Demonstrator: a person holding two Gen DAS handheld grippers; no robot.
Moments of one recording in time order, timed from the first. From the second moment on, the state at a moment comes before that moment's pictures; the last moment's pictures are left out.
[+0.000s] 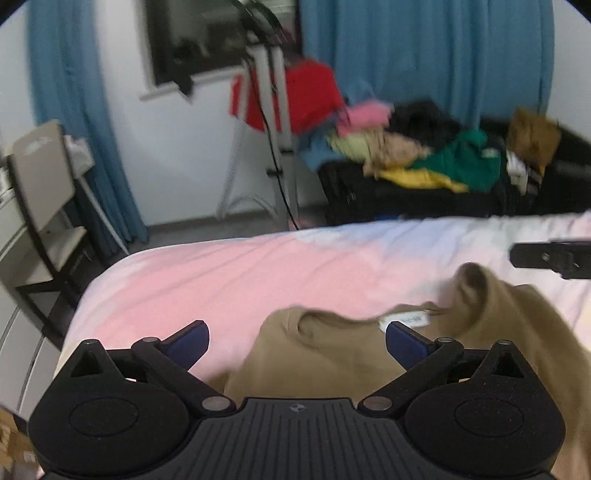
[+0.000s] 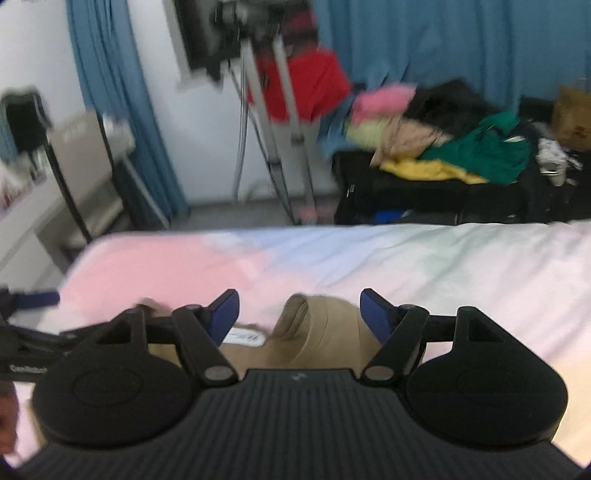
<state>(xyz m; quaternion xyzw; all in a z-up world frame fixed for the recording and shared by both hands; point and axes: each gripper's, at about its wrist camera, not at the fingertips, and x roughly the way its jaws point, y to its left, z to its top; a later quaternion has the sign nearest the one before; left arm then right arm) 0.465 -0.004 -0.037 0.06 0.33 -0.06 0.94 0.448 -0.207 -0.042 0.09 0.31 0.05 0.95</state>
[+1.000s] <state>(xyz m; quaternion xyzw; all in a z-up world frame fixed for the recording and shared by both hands) 0.172 0.144 -0.065 -0.16 0.33 0.08 0.93 0.067 -0.245 -0.065 0.19 0.22 0.05 0.96</state>
